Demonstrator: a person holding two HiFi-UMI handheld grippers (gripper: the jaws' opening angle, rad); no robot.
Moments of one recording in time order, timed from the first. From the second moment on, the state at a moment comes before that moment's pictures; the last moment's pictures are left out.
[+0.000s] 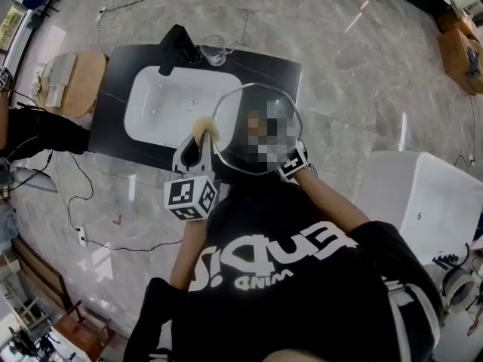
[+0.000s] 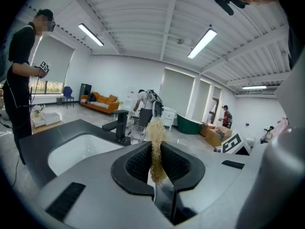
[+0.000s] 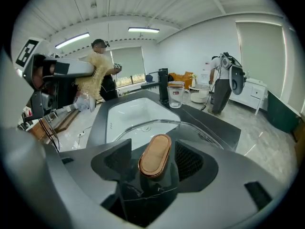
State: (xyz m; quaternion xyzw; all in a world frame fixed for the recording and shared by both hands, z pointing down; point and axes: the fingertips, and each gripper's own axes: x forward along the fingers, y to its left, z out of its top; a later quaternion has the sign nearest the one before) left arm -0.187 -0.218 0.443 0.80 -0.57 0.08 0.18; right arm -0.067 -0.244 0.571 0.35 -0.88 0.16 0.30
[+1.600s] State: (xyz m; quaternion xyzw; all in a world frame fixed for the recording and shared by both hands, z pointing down) left arm -0.048 -0.337 0.490 0.92 -0.26 0.22 0.21; right arm -0.074 -0.252 0.589 0.32 -0.87 0.16 0.33
